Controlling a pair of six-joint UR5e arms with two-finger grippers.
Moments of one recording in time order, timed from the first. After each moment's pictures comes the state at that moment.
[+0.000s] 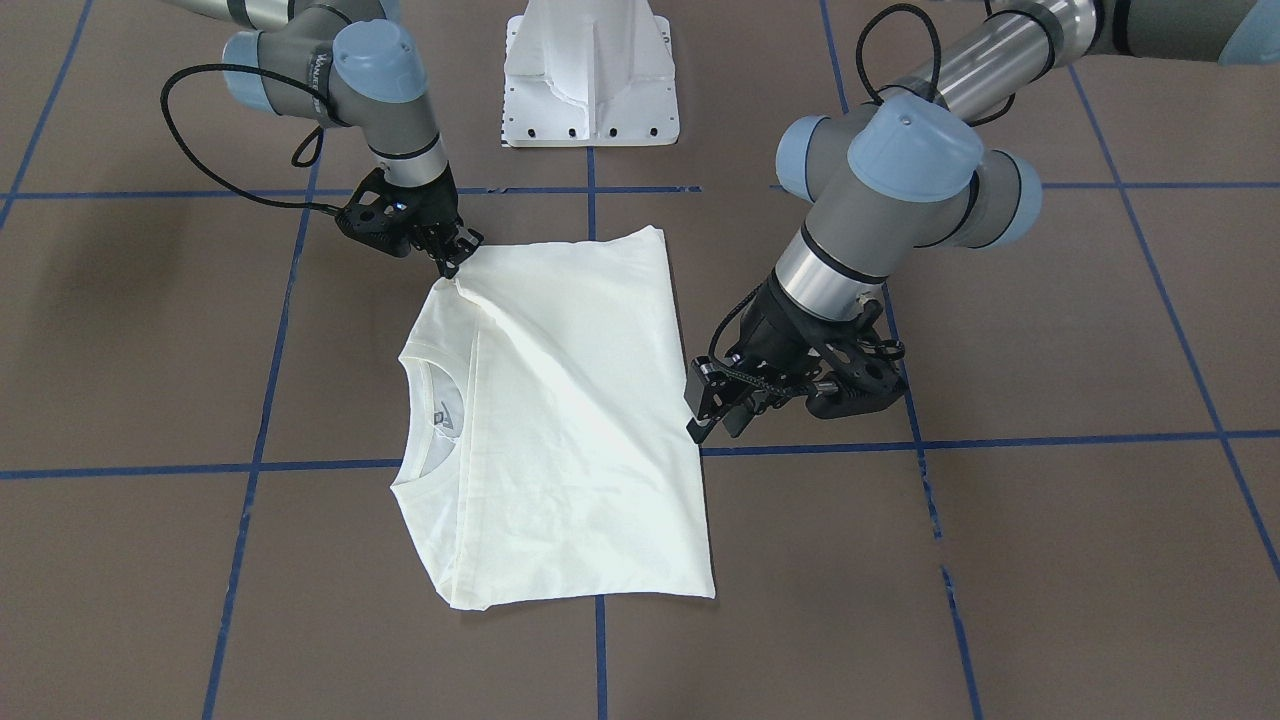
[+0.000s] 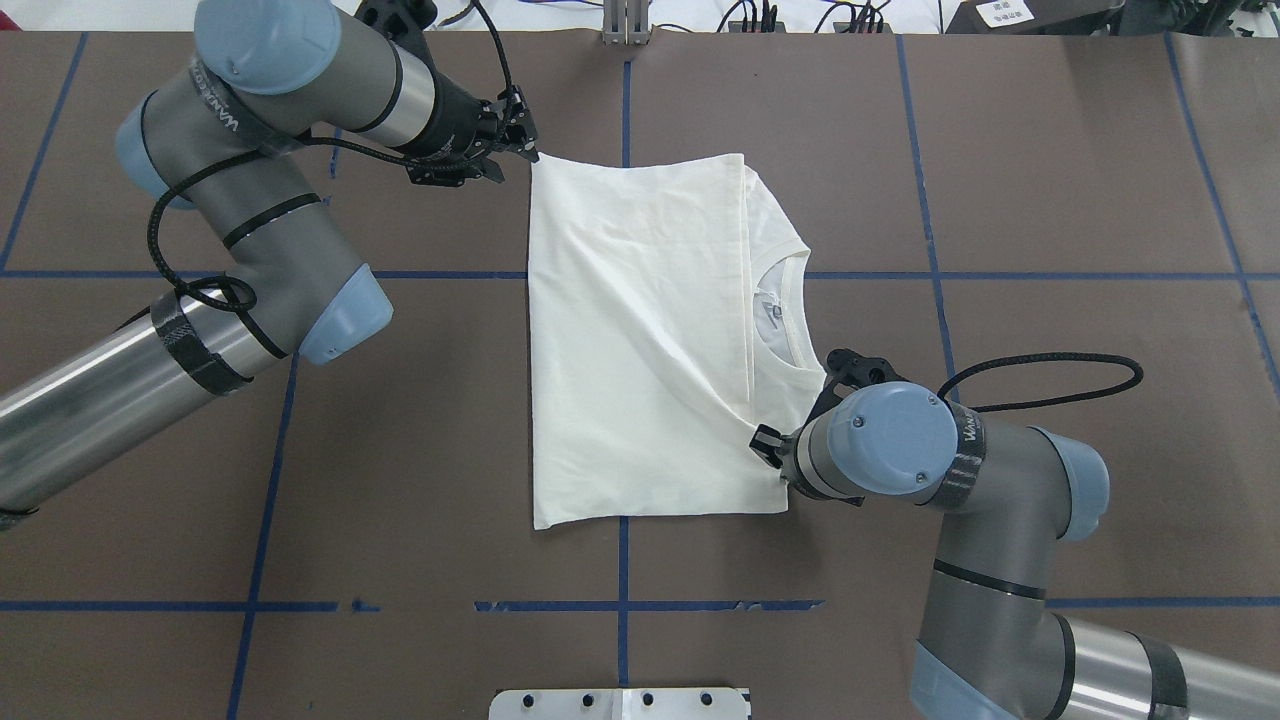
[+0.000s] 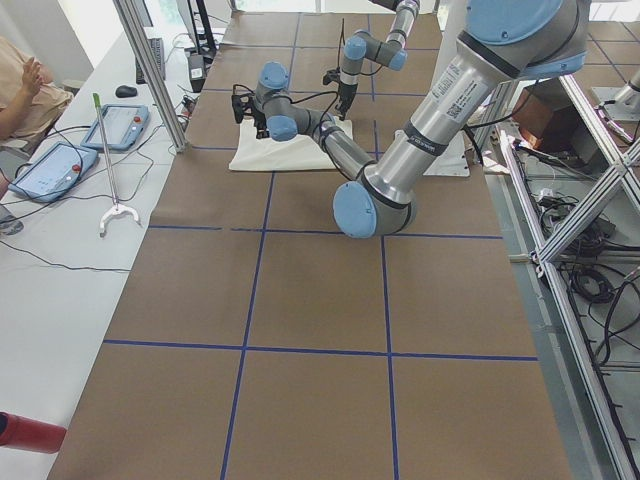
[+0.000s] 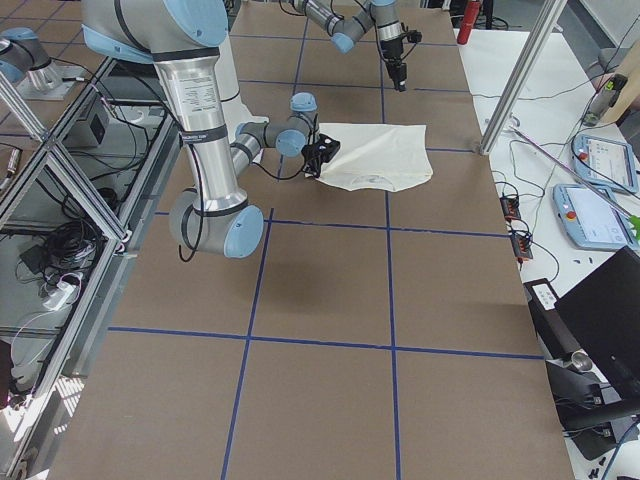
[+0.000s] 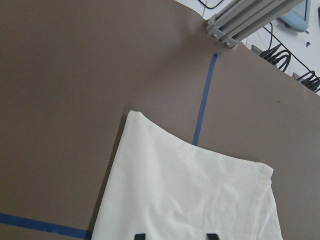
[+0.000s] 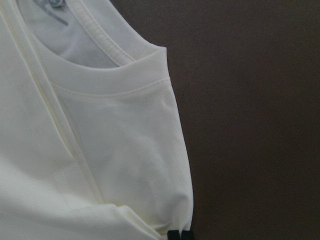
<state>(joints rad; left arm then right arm) -0.82 -2.29 -1.47 -2.13 -1.99 -1.53 0.38 -1.24 1.87 -1.41 1.71 1.82</state>
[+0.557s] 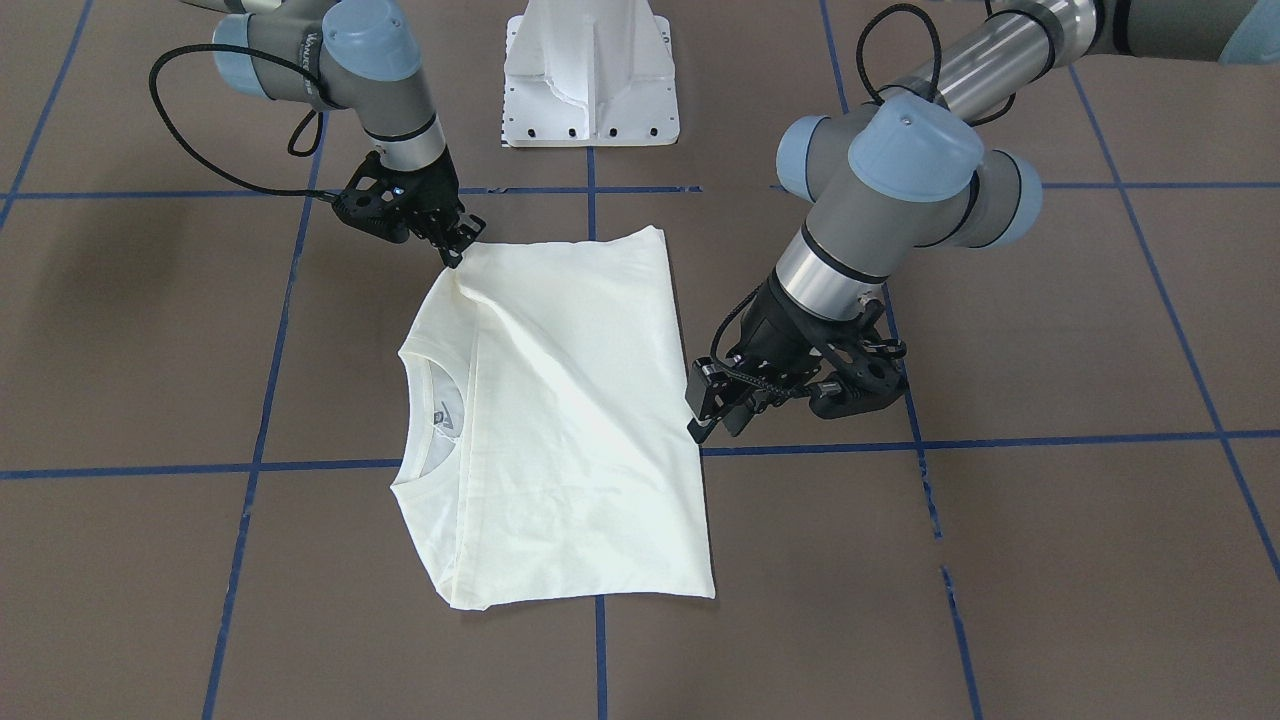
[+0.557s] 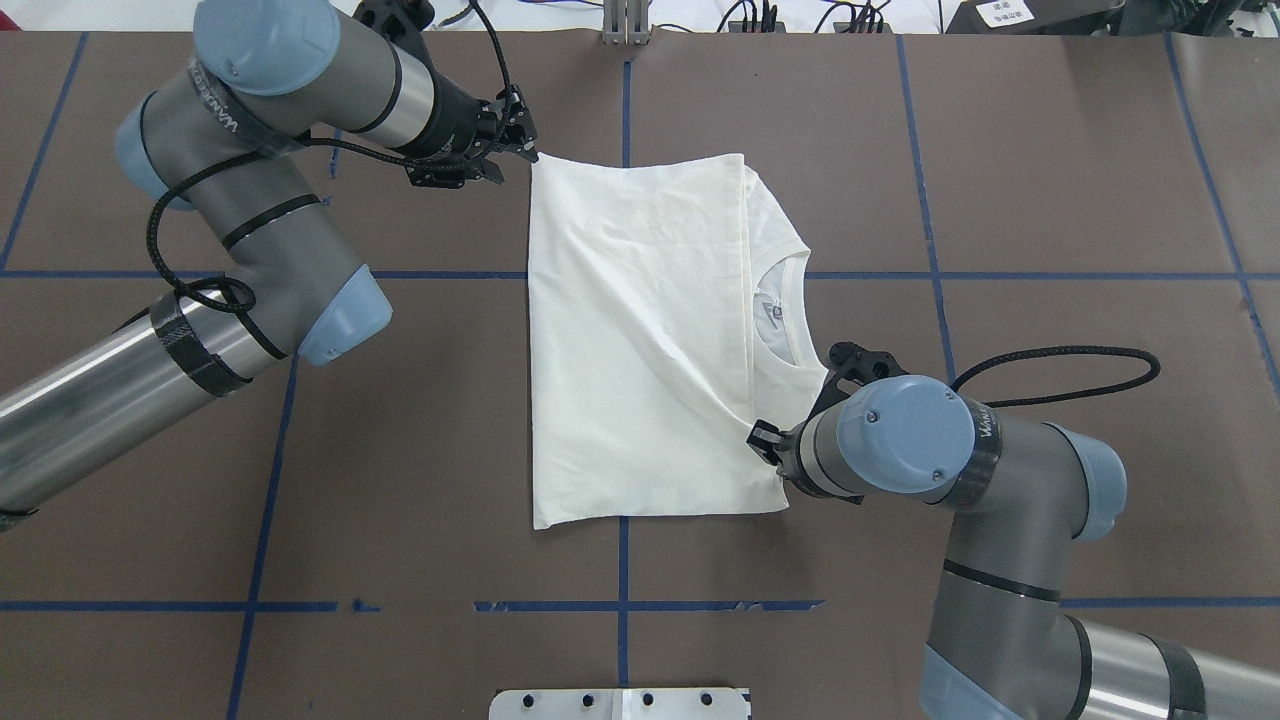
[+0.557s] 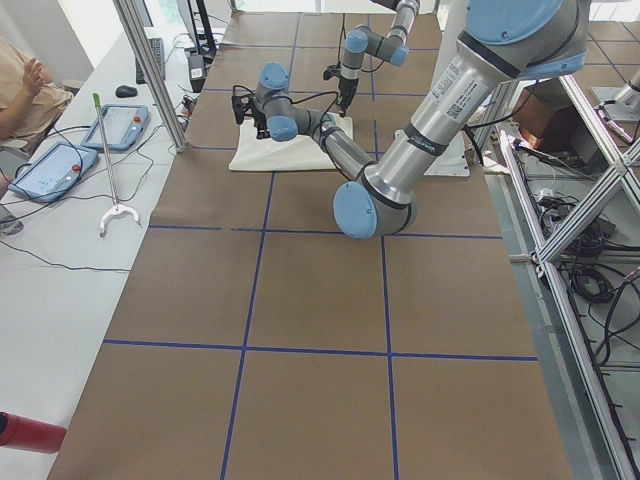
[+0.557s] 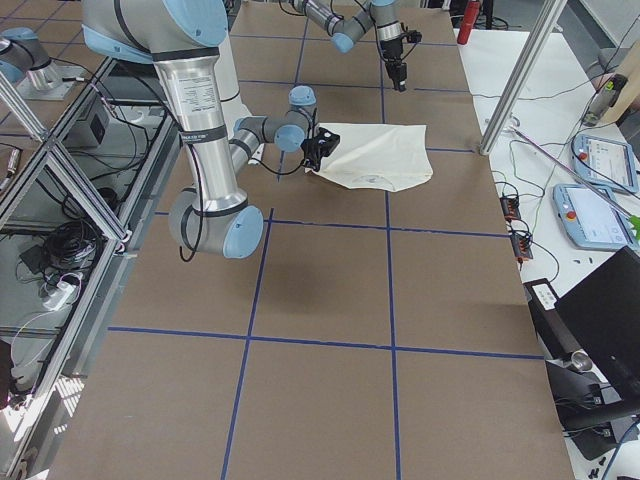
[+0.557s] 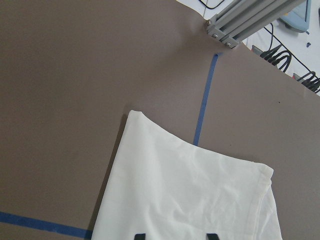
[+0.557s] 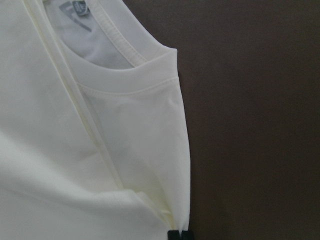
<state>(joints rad) -0.82 -2.29 -1.47 -2.13 -1.99 -1.56 0.38 -1.25 1.92 -1.42 1.72 1.82</state>
